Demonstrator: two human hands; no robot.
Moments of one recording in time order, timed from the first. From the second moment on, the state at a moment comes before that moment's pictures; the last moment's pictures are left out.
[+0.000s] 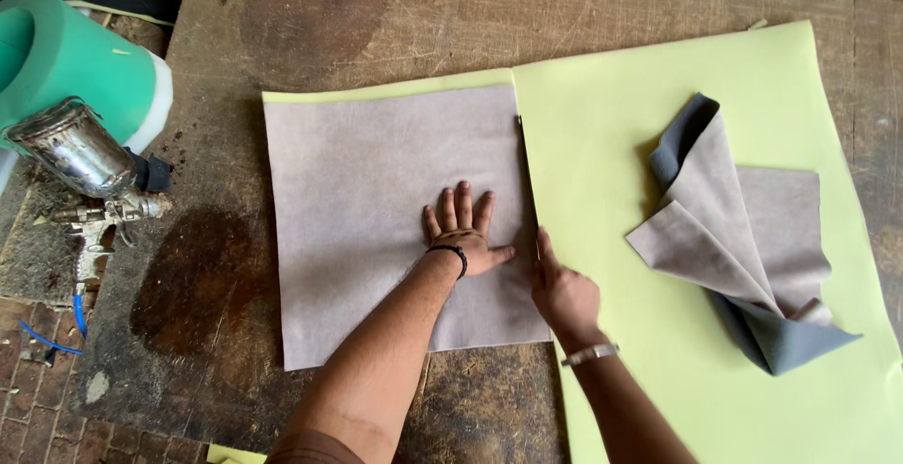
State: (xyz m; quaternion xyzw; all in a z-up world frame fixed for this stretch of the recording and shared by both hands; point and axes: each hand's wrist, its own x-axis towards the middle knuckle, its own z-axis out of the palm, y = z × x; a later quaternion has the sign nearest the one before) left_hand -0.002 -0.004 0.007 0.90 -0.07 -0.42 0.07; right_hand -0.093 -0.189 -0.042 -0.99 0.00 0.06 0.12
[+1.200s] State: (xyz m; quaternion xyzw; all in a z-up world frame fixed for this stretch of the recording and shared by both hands) left_hand -0.160 0.058 -0.021 0.96 -0.15 -0.23 0.08; right_hand -0.347 -0.213 -0.067 -0.99 0.03 0.12 0.10
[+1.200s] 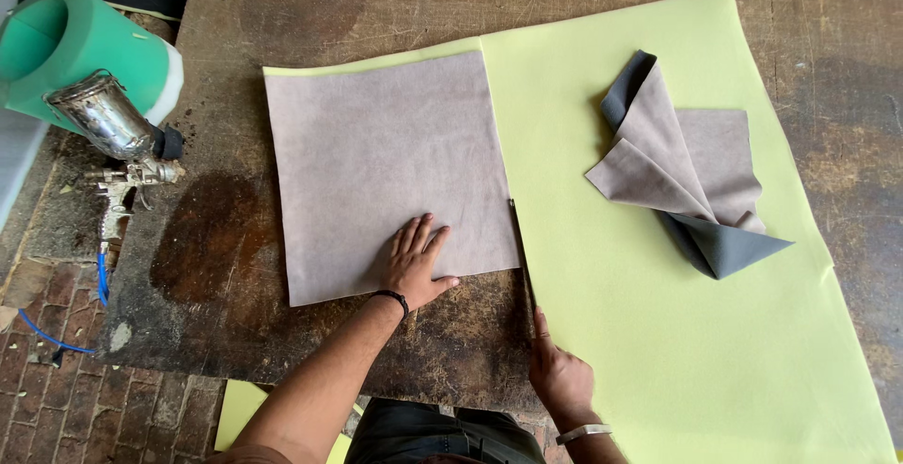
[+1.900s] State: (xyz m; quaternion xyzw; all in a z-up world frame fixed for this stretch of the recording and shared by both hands) left_hand -0.268 0.300 -0.078 0.94 -0.19 -0.02 0.27; right_hand -0.378 -0.150 -0.029 -0.97 0.09 -0.04 0.20
